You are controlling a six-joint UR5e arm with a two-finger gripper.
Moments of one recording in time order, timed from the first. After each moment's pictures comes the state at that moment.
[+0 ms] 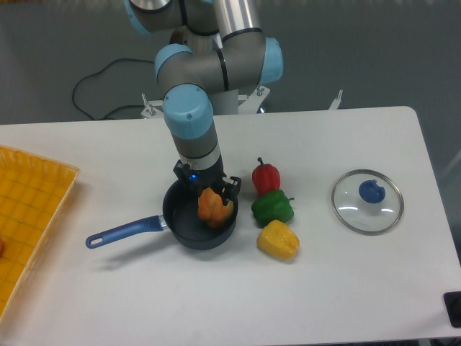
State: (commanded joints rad) arm 2.31 -1.82 -1.81 -1.00 1.64 0.66
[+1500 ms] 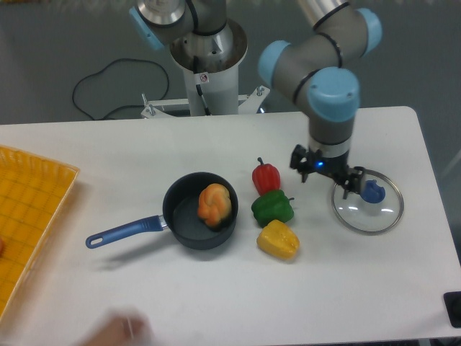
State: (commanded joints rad) arm 2.78 -1.91 -1.67 -1.02 1.62 1.47
